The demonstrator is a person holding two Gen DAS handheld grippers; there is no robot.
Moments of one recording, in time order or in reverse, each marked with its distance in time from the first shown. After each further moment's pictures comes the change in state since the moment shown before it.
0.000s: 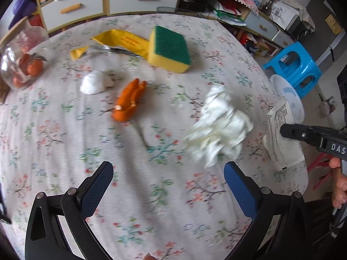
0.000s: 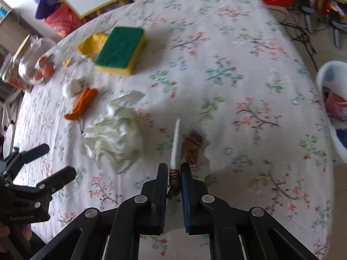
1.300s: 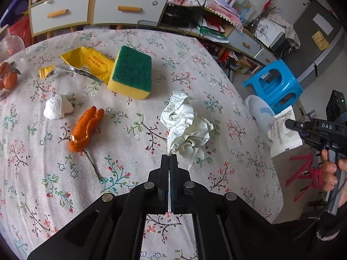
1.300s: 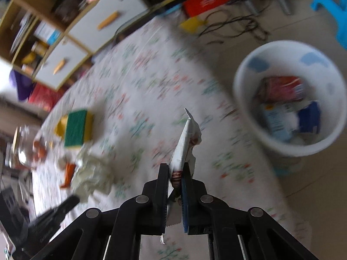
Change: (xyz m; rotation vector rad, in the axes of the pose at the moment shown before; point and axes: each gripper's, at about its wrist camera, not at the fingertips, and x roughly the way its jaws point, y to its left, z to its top) left arm -0.002 -0.027 0.023 -0.037 -0.105 -0.153; right arm -0.068 -0.133 0.007 0.385 -0.187 0.050
